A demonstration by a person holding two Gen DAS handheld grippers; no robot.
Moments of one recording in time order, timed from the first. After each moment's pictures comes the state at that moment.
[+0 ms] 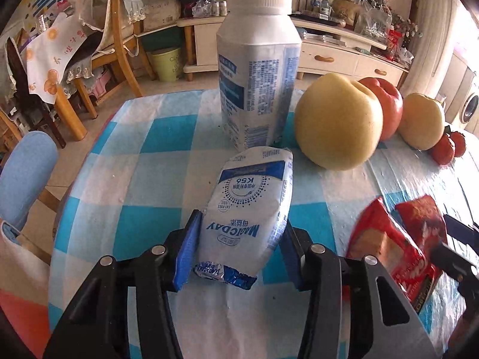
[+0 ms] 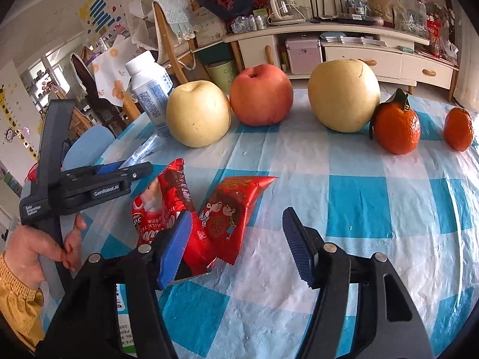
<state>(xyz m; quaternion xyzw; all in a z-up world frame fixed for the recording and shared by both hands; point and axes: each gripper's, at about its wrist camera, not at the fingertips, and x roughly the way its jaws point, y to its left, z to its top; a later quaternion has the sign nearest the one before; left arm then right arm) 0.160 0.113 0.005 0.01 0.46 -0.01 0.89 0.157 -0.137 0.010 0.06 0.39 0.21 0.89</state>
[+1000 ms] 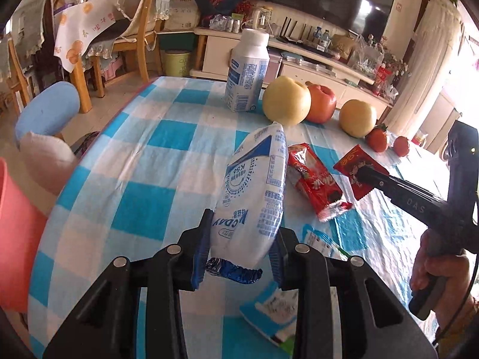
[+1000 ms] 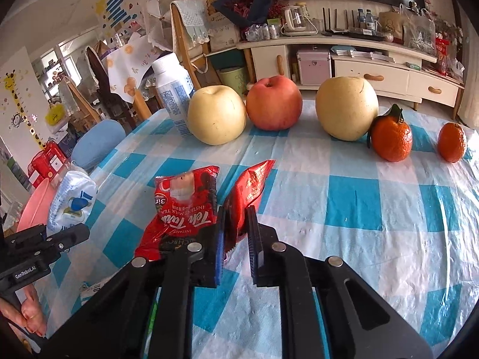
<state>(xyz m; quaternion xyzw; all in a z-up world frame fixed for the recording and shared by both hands) -0.007 0.119 0.041 -0.09 0.41 -0.01 0.91 0.125 -0.139 0.023 0.04 0.36 0.23 0.90</state>
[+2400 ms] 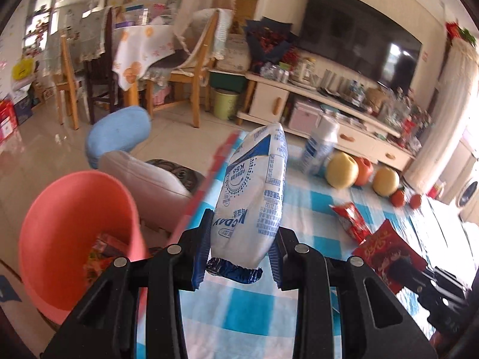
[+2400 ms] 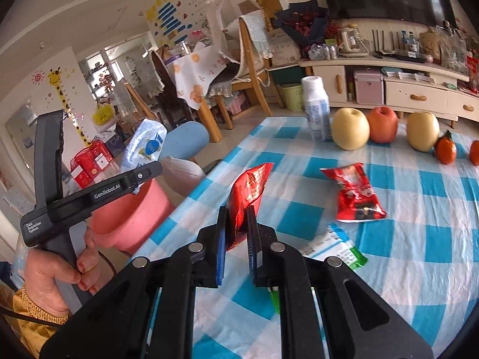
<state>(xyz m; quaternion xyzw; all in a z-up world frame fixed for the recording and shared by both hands) -0.081 0.251 0.118 -0.13 0.32 0.09 0.93 -0.018 -0.010 0.098 0.05 0.32 0.34 0.89</state>
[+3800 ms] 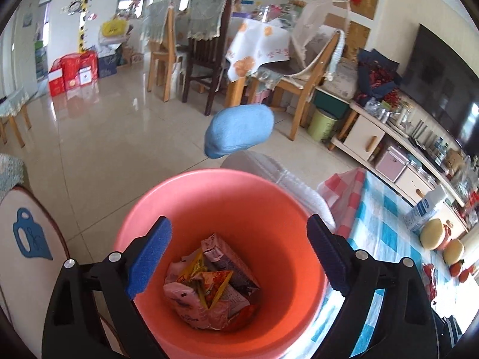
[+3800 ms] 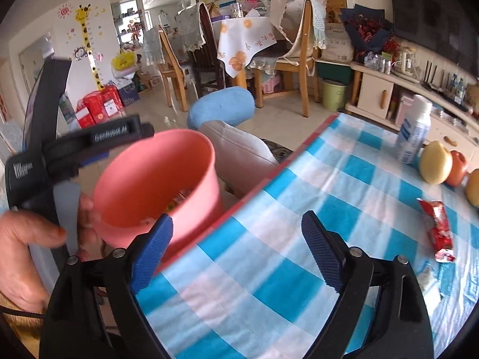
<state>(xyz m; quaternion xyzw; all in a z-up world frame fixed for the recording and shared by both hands) -0.123 0.403 0.096 -0.21 0.30 0.28 0.89 -0.045 0.164 0.077 -0.09 0.32 0.37 0.87</state>
